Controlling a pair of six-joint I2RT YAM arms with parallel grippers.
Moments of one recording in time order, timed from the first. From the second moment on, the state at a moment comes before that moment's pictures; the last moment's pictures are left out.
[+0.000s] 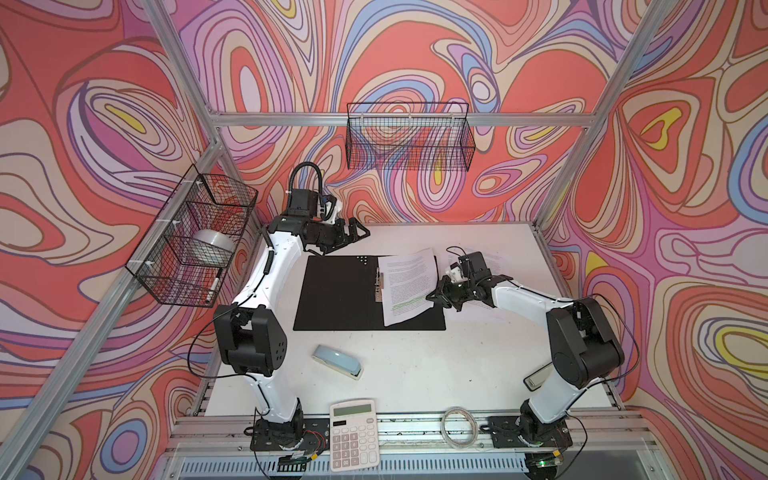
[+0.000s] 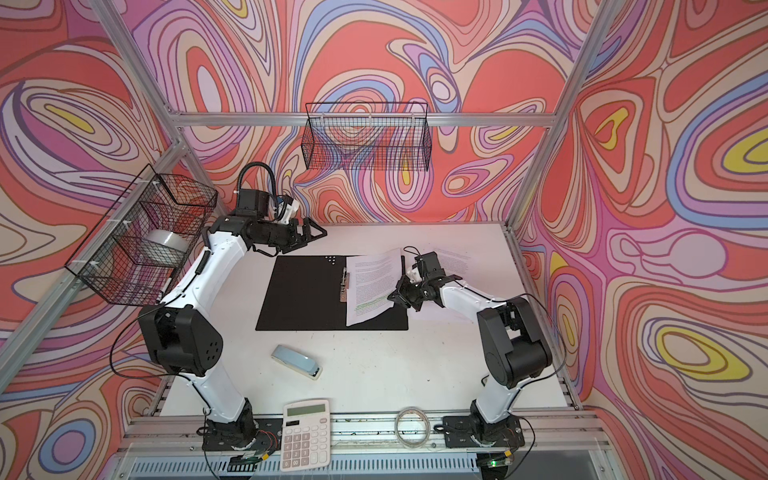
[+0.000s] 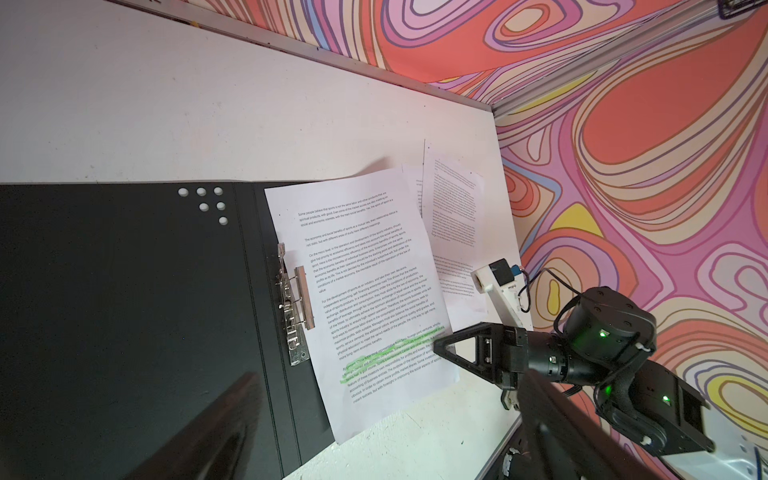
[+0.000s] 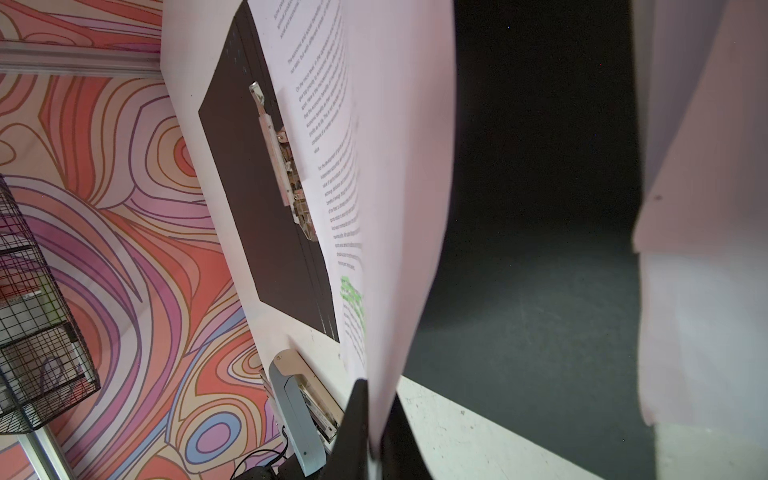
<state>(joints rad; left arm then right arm) -0.11 1.79 1.77 -0.82 0.65 -0.36 0.34 1.71 1.03 -0.25 -0.59 0.92</state>
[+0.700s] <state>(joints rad) -0.11 1.79 1.76 -0.82 0.67 -0.38 0.38 1.74 1.14 -0.47 -0.49 0.84</state>
